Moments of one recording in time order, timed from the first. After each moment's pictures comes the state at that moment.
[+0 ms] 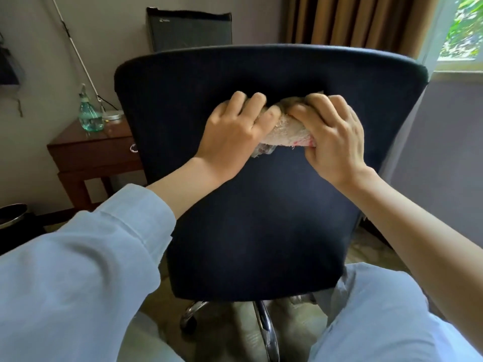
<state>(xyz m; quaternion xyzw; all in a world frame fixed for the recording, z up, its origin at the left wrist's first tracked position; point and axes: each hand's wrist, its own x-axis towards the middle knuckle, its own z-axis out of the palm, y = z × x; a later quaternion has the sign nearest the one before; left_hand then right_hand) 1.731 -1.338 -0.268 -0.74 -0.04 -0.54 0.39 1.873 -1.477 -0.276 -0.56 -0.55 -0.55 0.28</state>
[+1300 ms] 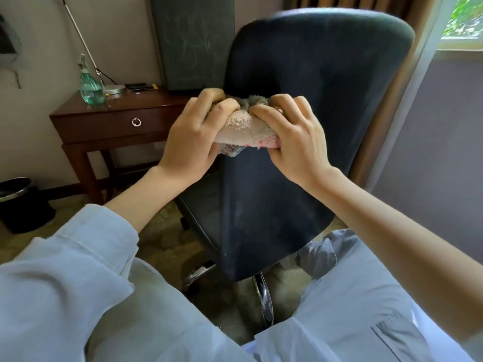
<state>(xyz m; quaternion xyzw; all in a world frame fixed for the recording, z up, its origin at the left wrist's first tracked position) 1.639 -1.358 -0.316 -0.86 -0.07 -0.49 0.12 1.795 -1.485 -0.316 -0.59 -0.60 -0.46 0.30</state>
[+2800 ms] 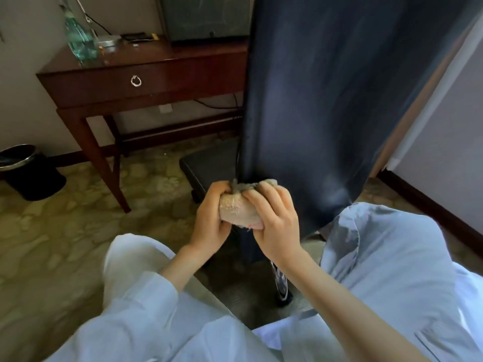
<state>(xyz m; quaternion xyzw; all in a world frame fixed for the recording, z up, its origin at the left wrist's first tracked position) 1.635 -1.337 -0.530 -0.82 -0.17 -0.43 -0.33 1.743 -1.445 -0.517 -0.64 -0.57 -0.29 0.42</state>
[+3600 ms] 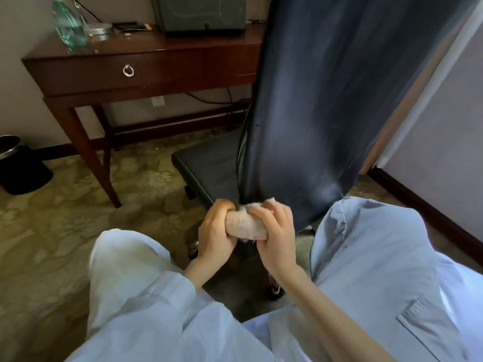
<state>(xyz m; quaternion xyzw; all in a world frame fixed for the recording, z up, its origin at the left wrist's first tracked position) 1.635 -1.361 -0.582 -0.83 -0.24 -0.42 -0.28 1.740 -1.464 -0.574 -0.71 -0.50 -0.16 0.47</state>
